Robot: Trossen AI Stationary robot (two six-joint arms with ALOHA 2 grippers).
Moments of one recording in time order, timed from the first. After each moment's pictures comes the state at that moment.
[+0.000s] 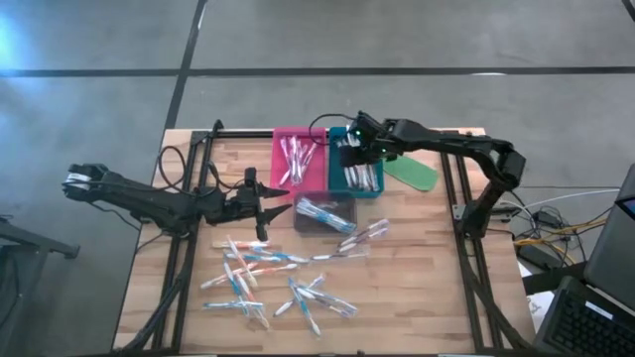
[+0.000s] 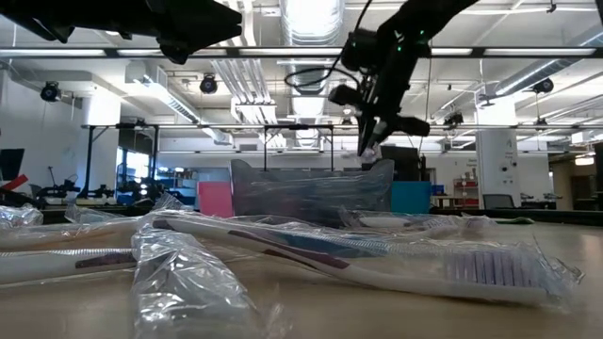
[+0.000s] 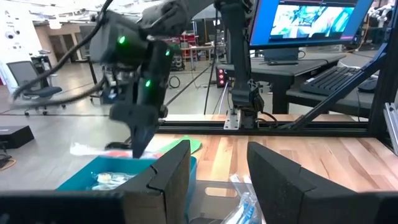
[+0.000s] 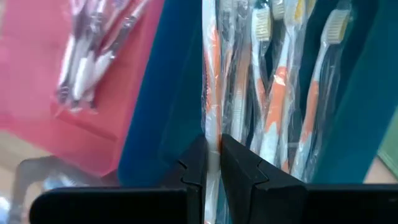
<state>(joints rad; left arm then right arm) -0.15 0.97 0.47 0.56 -0.37 0.08 -0.47 1.70 1.35 -0.75 0.02 0.88</state>
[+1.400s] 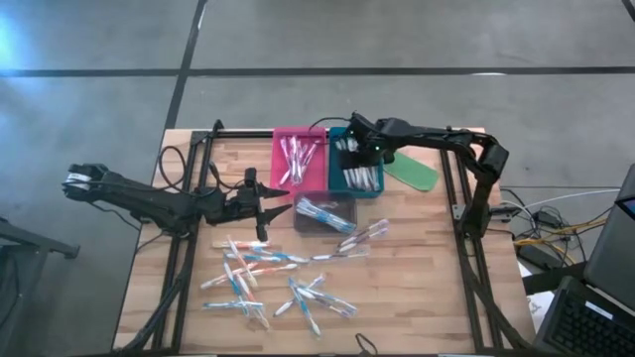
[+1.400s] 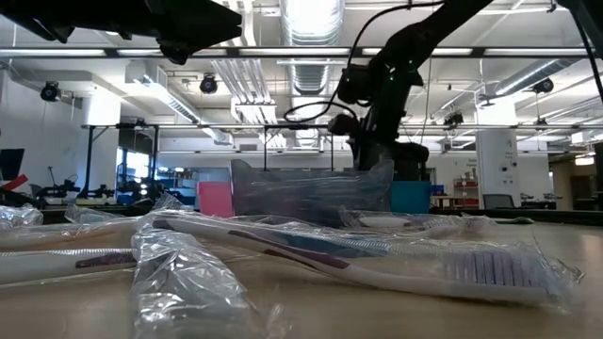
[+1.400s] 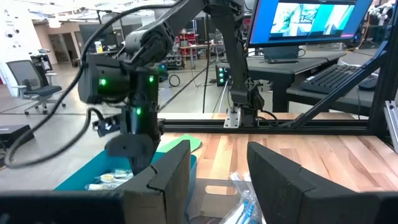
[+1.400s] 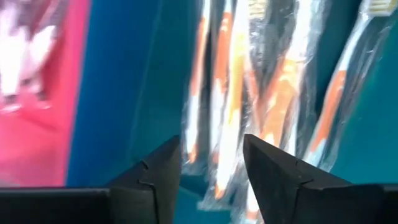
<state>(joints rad) -0.15 0.97 0.47 0.56 -0.37 0.08 -0.55 1.85 1.35 -0.74 -0.09 0.83</state>
